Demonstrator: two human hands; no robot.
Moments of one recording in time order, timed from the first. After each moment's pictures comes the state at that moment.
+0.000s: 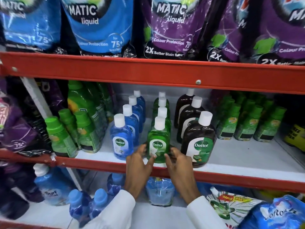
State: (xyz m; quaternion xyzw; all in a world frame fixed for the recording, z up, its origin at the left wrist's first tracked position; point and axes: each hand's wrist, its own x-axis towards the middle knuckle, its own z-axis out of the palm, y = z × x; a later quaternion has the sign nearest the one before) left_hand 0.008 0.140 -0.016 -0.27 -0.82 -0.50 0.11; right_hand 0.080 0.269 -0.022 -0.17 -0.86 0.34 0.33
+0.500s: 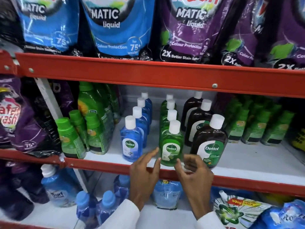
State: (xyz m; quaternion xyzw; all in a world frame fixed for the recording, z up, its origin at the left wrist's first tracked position) left_hand 0.015 0.117 -0.023 -0.30 -0.76 -0.54 0.20; right_hand 0.103 0.246 -0.021 -0.26 -0.77 0.39 0.44
